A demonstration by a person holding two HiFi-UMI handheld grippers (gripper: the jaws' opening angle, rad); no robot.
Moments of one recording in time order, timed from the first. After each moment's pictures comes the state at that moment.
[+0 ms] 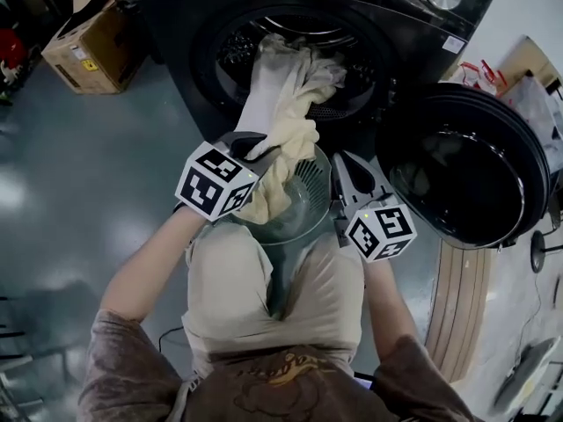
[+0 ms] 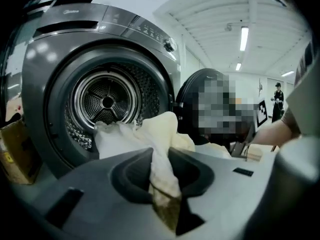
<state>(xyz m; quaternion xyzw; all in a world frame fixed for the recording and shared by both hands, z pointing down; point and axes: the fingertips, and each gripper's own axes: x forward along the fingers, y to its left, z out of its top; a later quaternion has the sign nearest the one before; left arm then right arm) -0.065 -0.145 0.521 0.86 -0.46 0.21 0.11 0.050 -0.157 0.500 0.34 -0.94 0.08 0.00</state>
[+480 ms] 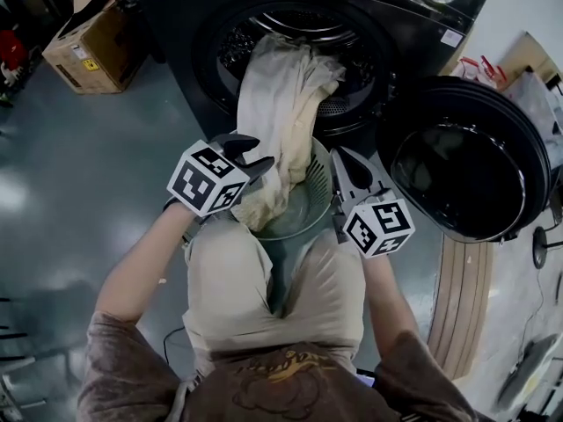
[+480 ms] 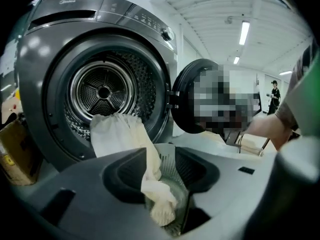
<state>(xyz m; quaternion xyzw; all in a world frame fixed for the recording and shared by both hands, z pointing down) -0.076 -0.122 0.542 0.86 -0.43 0.26 0.14 0.043 -0.148 0.501 0.34 -0.94 0.08 0.00</state>
